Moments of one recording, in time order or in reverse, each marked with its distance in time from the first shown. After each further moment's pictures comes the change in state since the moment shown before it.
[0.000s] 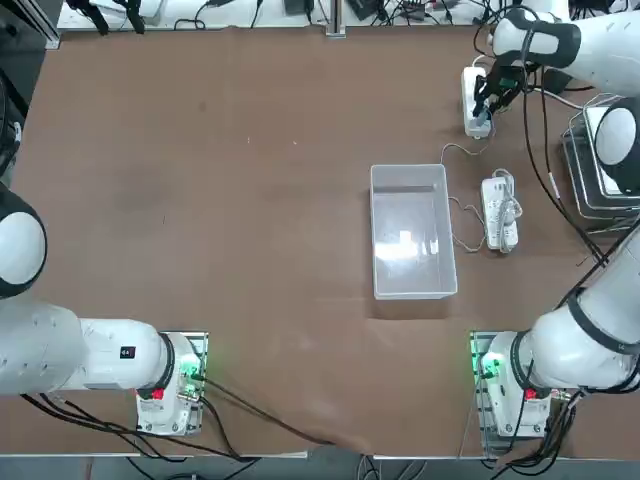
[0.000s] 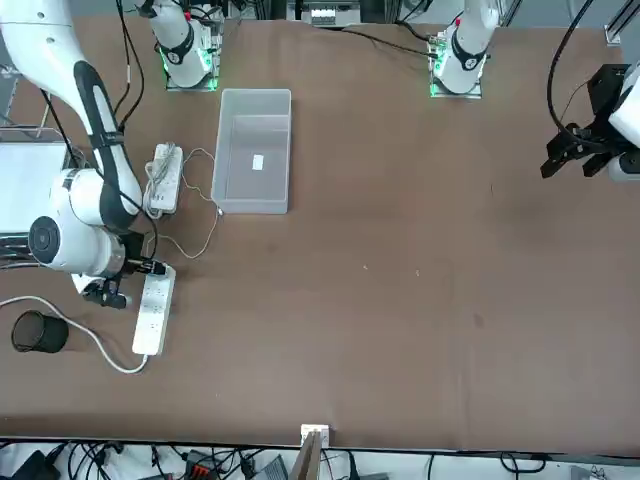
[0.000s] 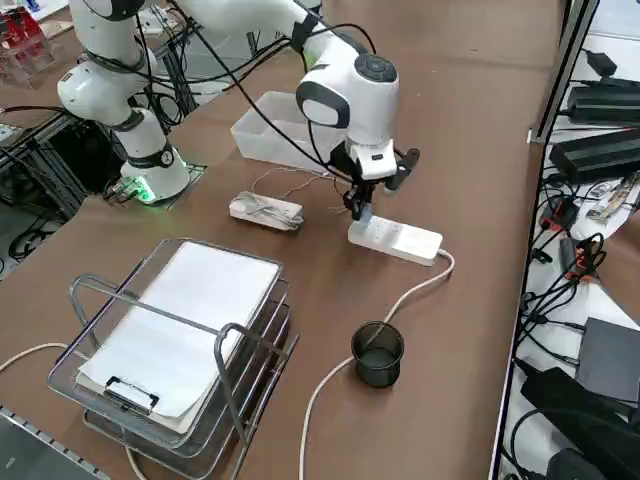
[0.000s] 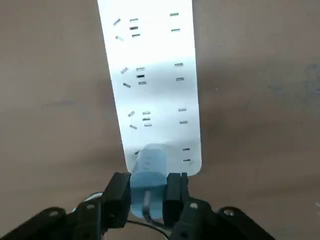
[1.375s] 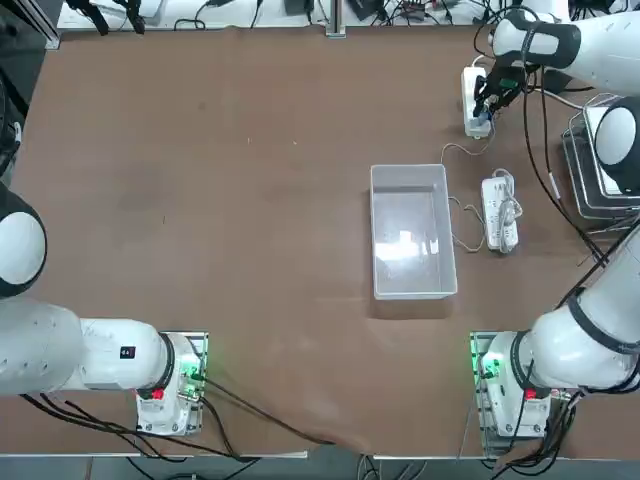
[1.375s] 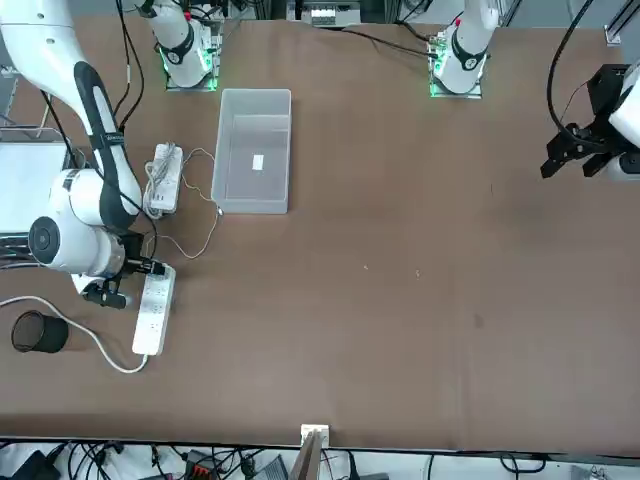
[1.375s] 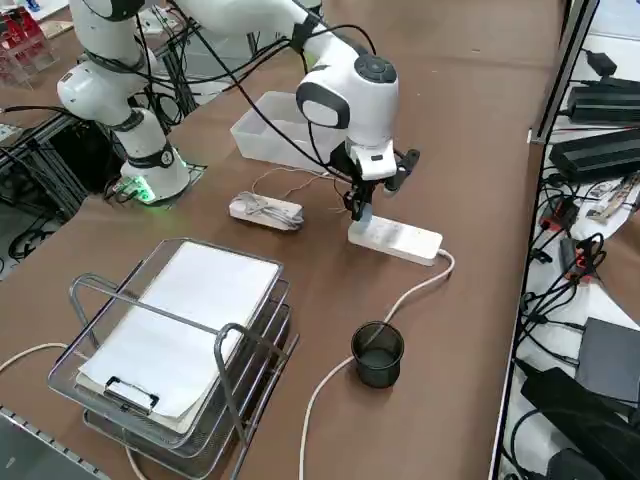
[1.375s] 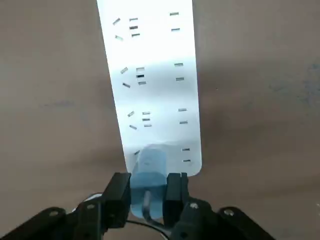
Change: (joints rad) arm 0.000 0.002 0.000 -0.001 0.000 0.003 -0.001
